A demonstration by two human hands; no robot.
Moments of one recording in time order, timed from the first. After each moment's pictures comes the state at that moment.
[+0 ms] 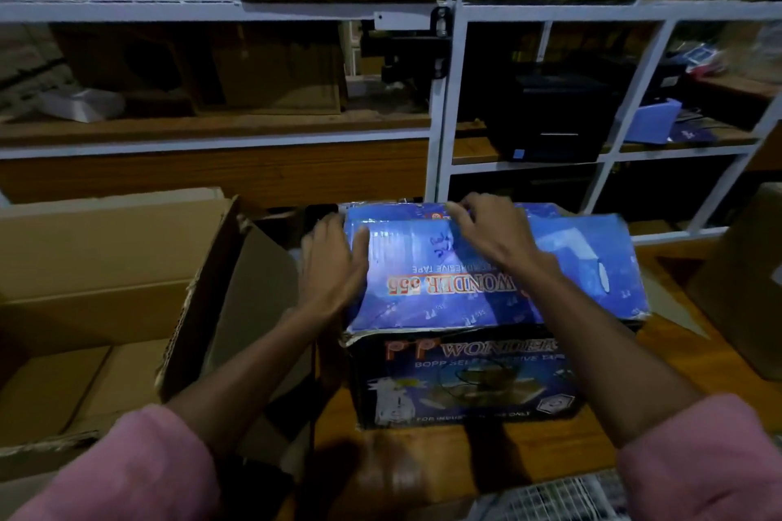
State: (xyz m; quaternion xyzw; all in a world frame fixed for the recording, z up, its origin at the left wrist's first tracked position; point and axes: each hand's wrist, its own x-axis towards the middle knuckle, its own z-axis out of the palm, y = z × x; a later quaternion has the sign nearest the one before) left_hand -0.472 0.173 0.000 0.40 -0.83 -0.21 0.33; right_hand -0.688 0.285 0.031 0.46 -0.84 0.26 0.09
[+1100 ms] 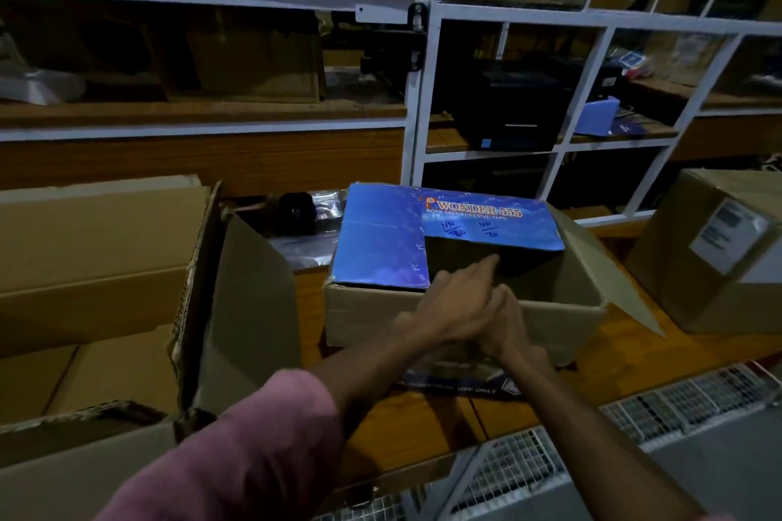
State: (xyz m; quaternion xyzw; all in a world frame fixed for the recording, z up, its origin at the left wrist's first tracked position) left_hand -0.521 0.306 -0.009 0.07 -0.95 -0.29 0.11; right_hand -0.581 0.392 -0.035 0.43 -0.90 0.10 0.02
